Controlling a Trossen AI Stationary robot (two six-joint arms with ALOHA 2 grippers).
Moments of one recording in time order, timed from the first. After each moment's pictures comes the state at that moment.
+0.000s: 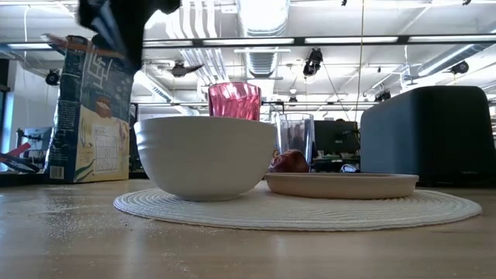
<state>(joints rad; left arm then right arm) -0.30 1.59 1.45 -1.25 -0.28 -1.04 0.18 1.32 1.71 -1.06 0.00 -0.11</state>
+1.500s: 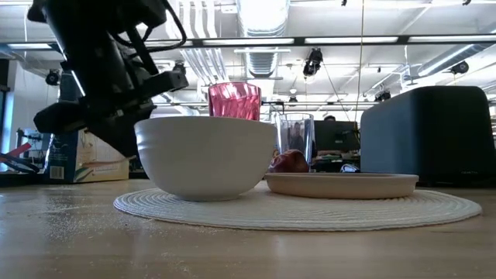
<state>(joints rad) -0.32 1.59 0.87 -0.60 -0.42 -1.68 0.18 1.32 1.64 -1.13 0.00 0.00</state>
